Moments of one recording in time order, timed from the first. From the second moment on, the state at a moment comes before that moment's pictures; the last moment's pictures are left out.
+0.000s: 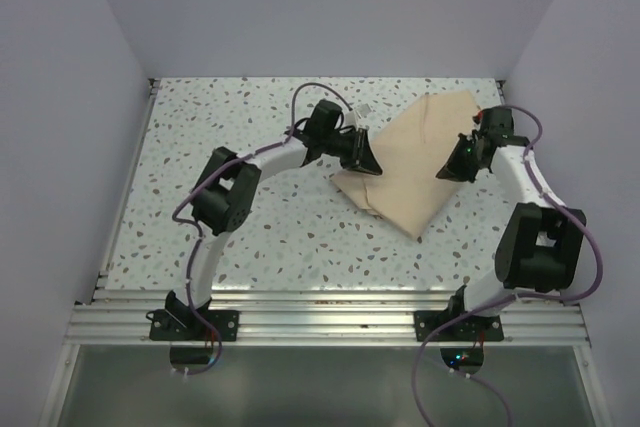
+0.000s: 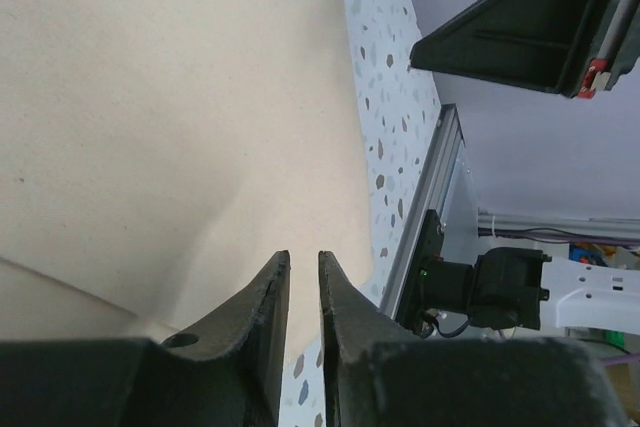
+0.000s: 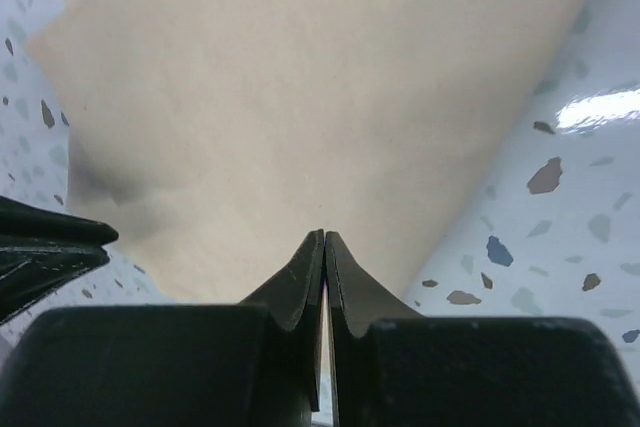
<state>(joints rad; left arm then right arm) -0.61 2.24 1.66 -0.02 0.82 -0.67 -0.12 1.56 1.15 -0.68 -0.29 0.41</state>
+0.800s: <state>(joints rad) -0.53 2.33 1.77 -0.16 0.73 -0.58 -0.04 2.02 1.37 -0.45 -0.41 0.48</state>
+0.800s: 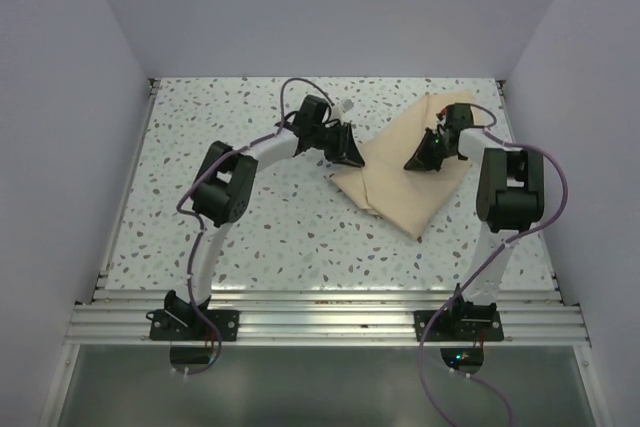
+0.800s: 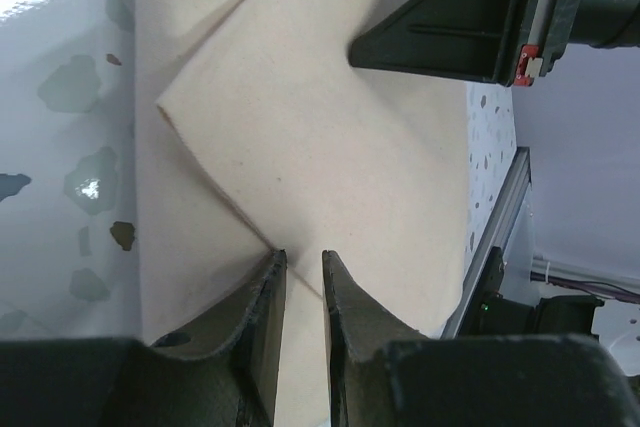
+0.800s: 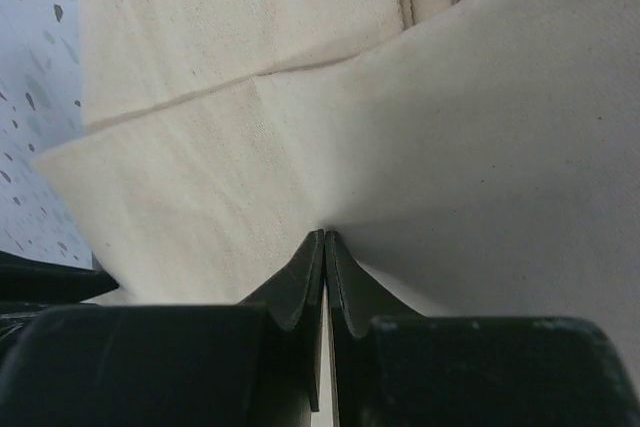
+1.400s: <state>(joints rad) -0.48 2.33 1.83 -0.16 0.70 -0.55 0.01 2.00 1.33 -0.44 -0.46 0.49</state>
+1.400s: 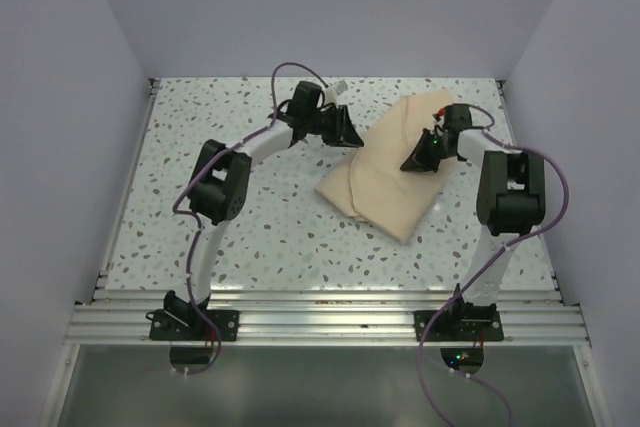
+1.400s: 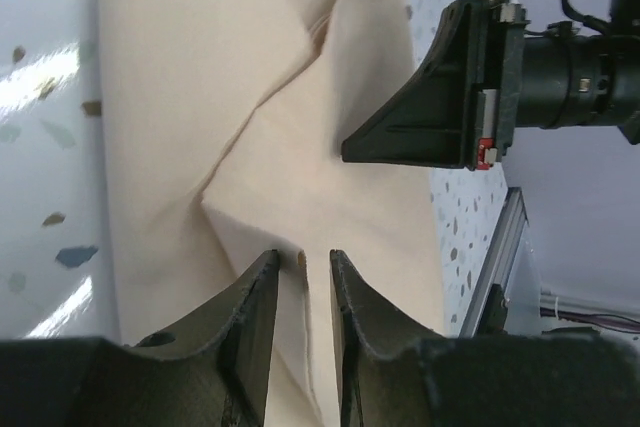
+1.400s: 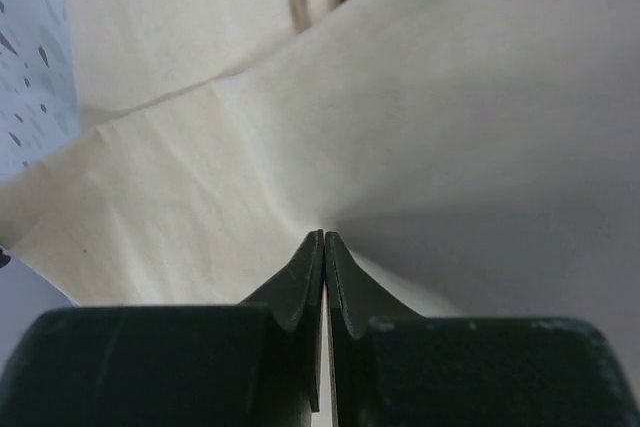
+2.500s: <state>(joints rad) -0.51 2.56 1.94 0.03 0.69 -0.80 -0.19 1.81 0.99 -0.32 -0.59 0.50</state>
